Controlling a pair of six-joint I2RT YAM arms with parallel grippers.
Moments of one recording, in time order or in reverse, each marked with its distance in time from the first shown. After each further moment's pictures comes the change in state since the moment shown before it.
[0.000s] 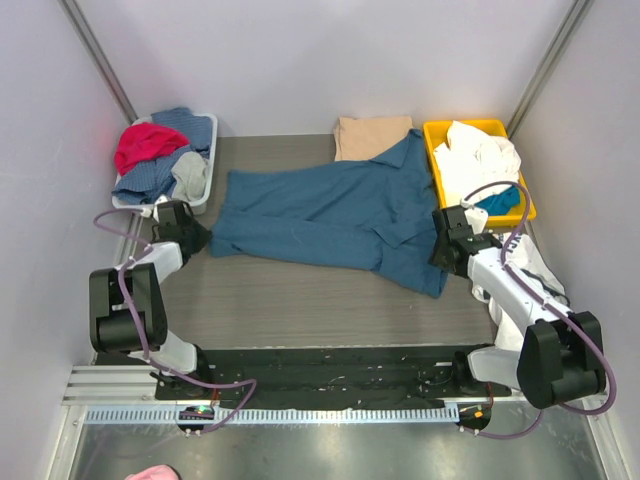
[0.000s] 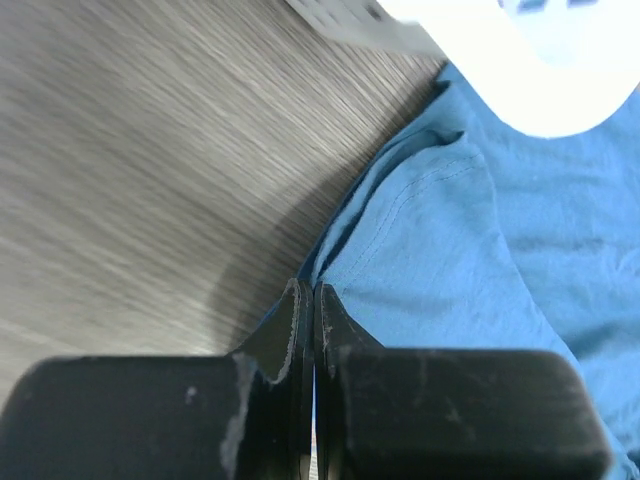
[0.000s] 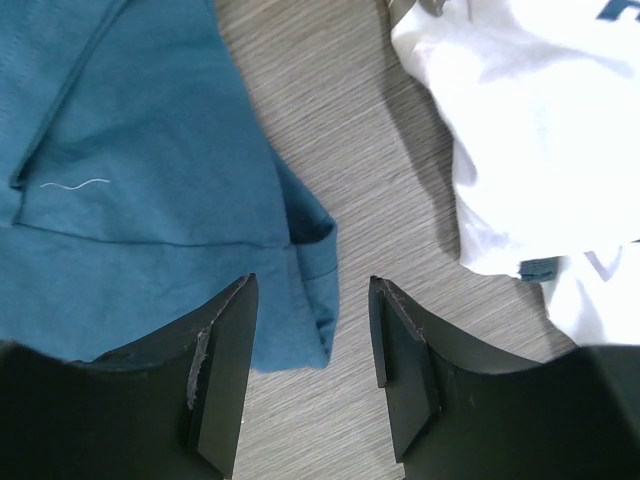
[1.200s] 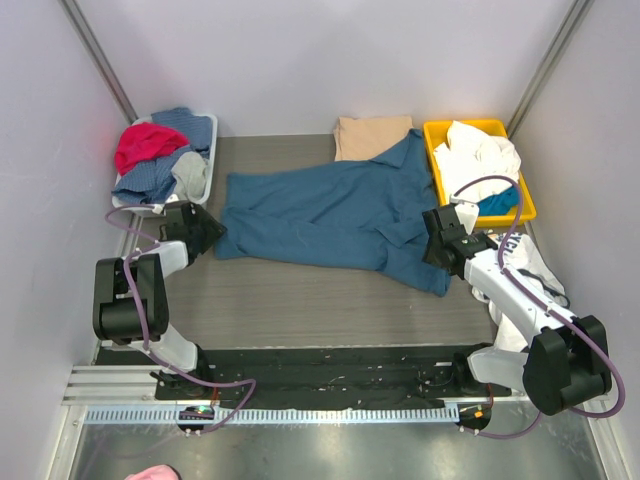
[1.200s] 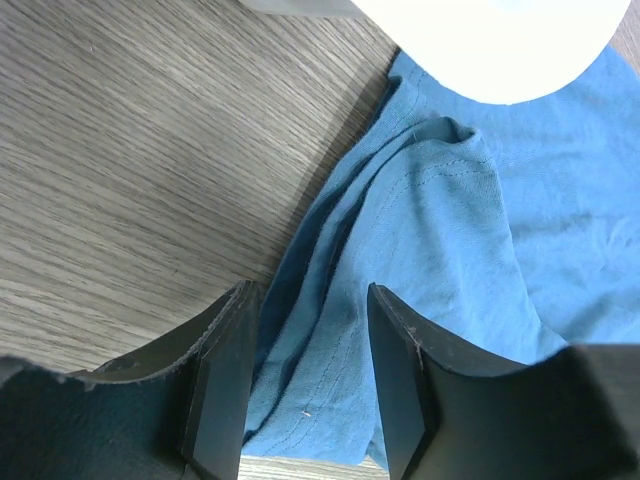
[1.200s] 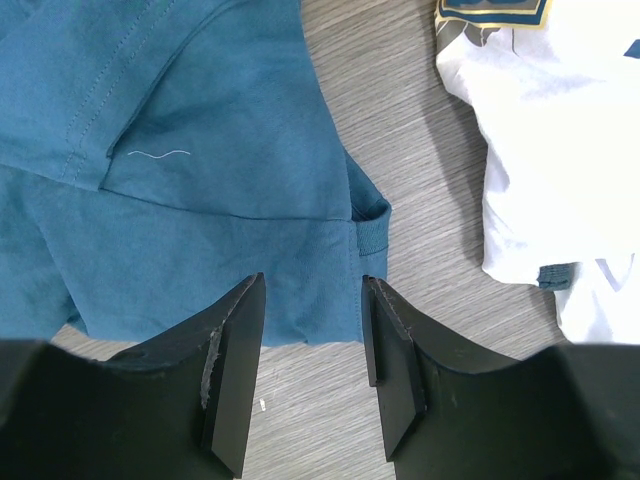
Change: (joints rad) left arm -0.034 0.059 -0.006 0.093 0.055 0.023; right arm 0.084 -0.020 0.024 0.004 0.029 -0.008
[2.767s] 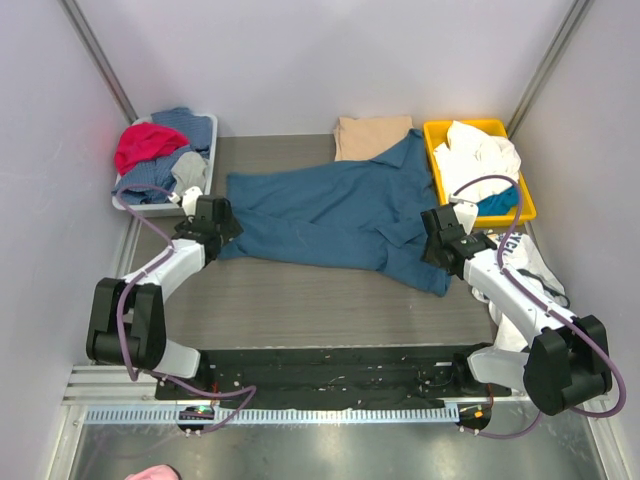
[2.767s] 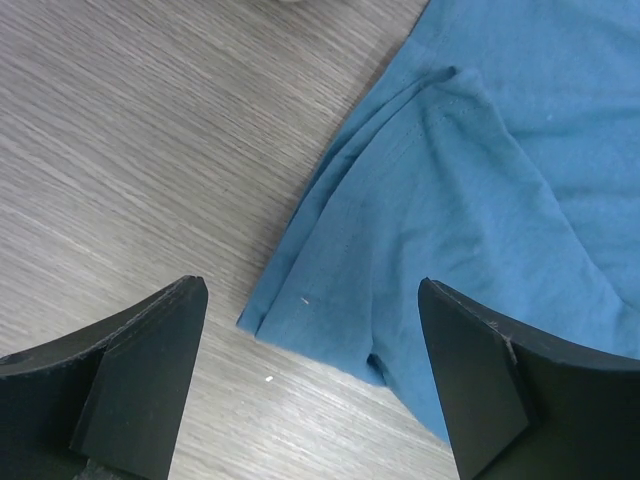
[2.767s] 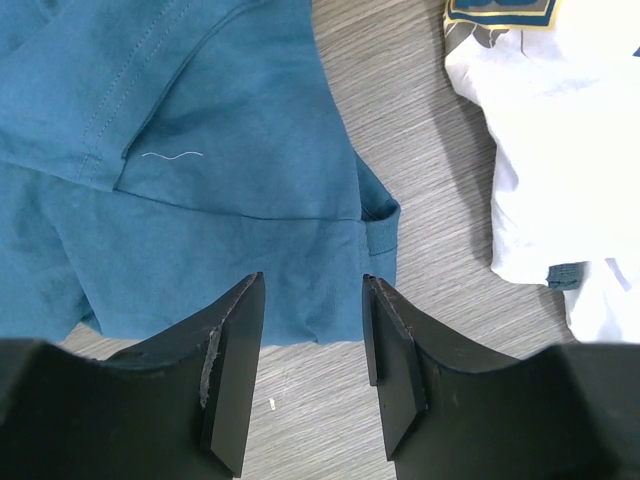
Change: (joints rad) left arm -0.266 -0.174 0.074 -0.327 -0.492 0.057; right arm 0.014 0.000 0.004 0.004 0.003 0.020
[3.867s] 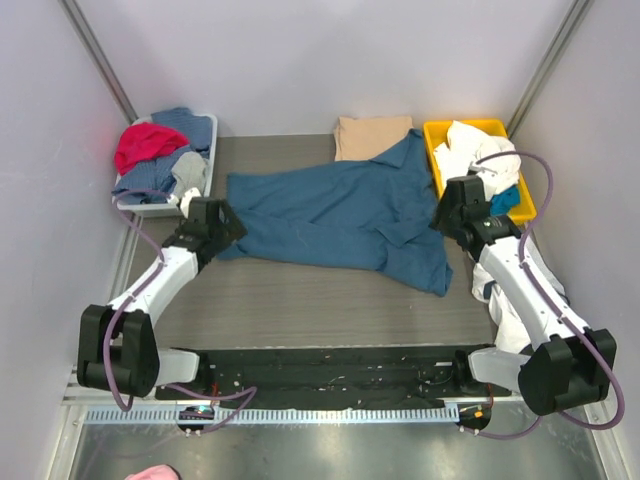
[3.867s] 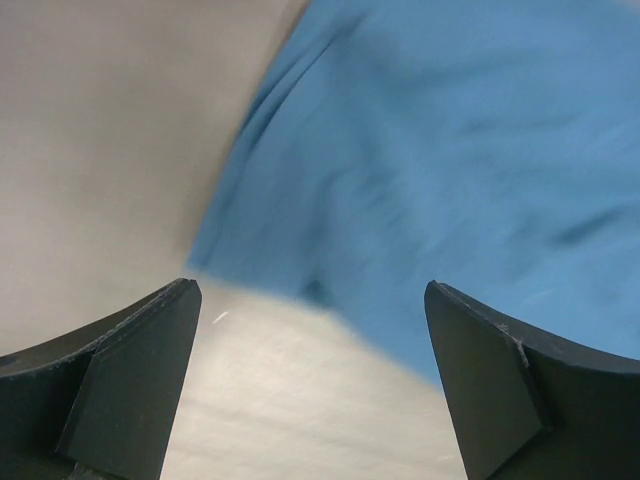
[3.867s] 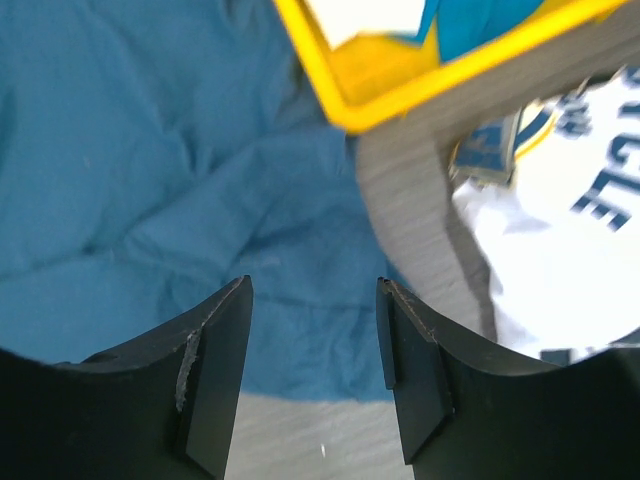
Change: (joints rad) left arm 0.003 -0.099 0.074 -0.123 0.170 -0.030; right arm -0.137 0.008 0.228 0.042 -0.085 -0.098
